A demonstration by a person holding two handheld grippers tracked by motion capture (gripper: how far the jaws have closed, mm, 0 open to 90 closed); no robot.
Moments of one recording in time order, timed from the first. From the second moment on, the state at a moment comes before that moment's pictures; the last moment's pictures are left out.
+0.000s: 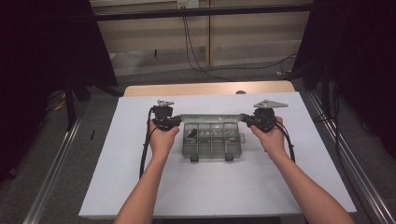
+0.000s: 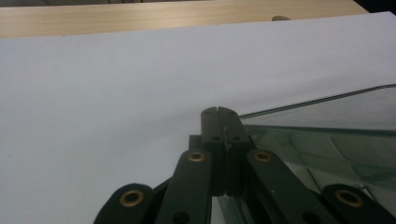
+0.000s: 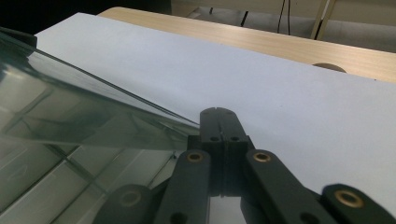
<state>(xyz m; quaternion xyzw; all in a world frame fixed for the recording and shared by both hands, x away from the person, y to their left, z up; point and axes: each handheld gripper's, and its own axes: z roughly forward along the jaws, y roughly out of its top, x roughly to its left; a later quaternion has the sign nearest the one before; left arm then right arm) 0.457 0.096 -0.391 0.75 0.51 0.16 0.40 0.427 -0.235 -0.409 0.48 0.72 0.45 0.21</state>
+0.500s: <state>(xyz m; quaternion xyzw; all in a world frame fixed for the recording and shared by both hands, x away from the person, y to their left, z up) 0.454 0.096 -0.391 0.75 0.51 0.17 0.39 0.425 -0.234 -0.410 0.48 0.72 0.45 0.21</state>
